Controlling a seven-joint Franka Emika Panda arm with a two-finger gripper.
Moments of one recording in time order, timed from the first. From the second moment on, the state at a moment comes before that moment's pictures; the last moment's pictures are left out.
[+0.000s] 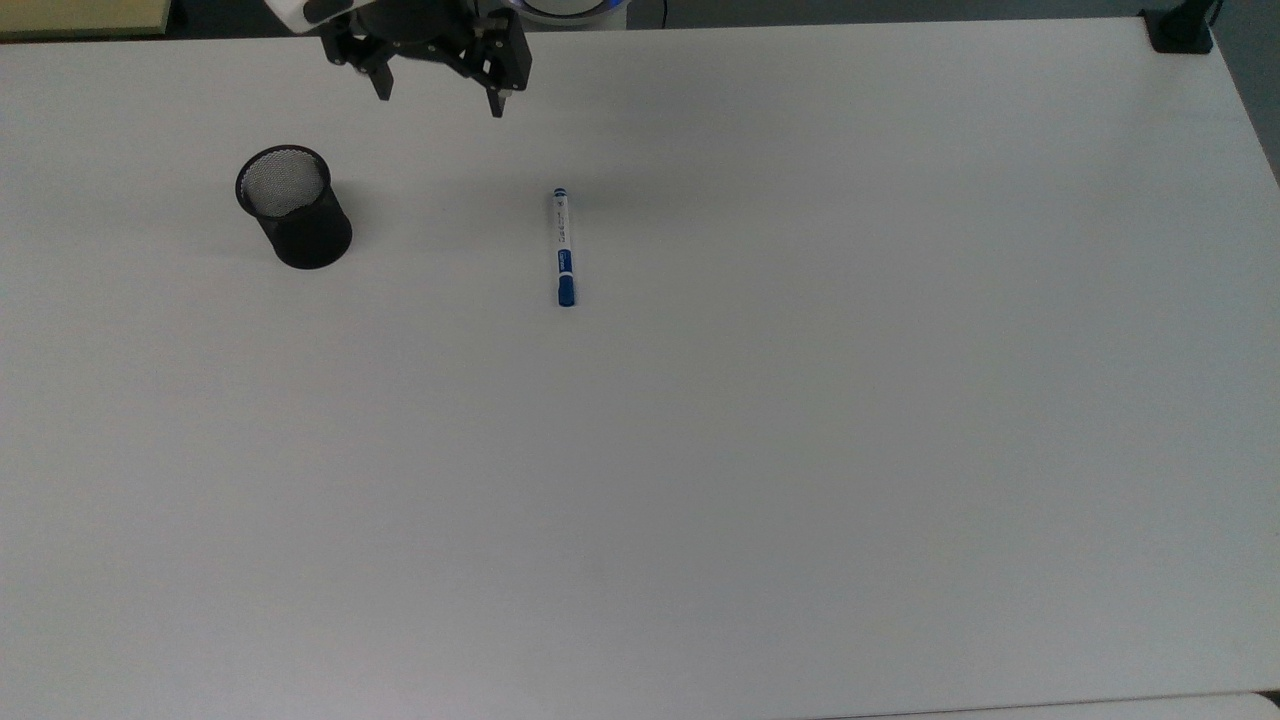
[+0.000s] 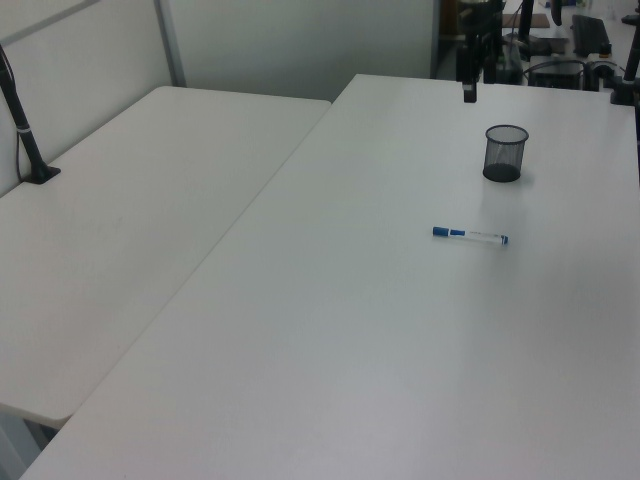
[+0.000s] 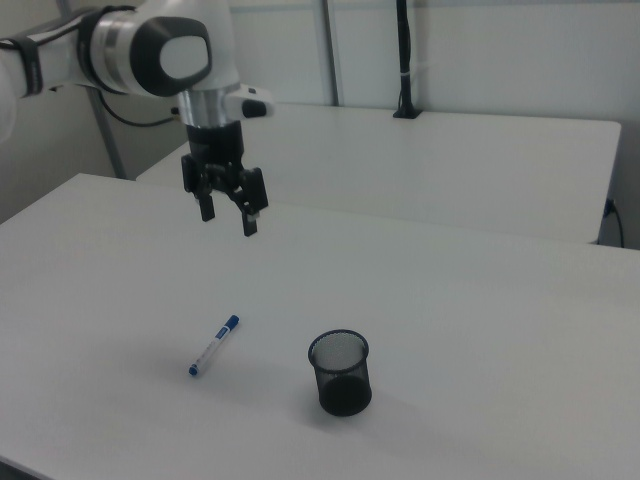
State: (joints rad) arm -0.03 0.10 -0.05 -1.61 -0.01 1.61 0.05
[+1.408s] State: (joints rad) arm 0.16 0.39 -0.03 -1.85 -0.06 2.00 0.14
